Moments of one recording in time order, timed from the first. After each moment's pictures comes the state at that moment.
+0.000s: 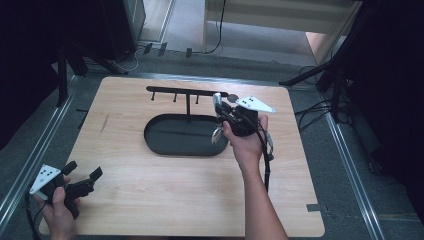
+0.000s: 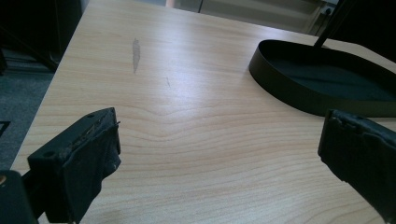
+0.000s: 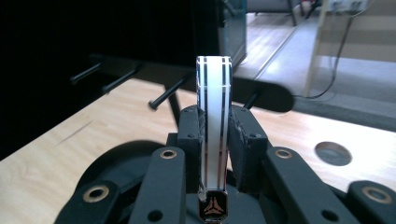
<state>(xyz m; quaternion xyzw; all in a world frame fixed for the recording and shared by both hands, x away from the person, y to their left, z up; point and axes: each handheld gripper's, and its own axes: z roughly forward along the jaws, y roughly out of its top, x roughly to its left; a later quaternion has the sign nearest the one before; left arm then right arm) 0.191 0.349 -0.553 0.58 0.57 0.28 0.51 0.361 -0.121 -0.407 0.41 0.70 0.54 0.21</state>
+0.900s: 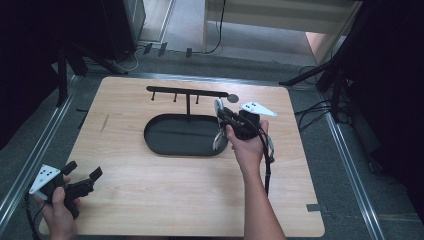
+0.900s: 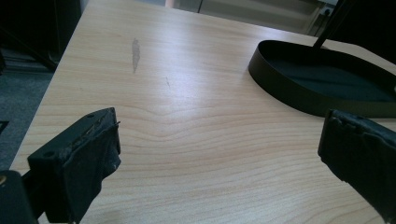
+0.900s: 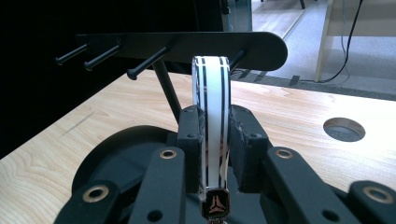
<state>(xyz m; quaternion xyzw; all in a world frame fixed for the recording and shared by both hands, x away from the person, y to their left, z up) 0.191 0.349 -0.554 0.58 0.57 0.27 0.51 0.370 -0.134 -0.432 0.43 0.69 0.55 0.18</state>
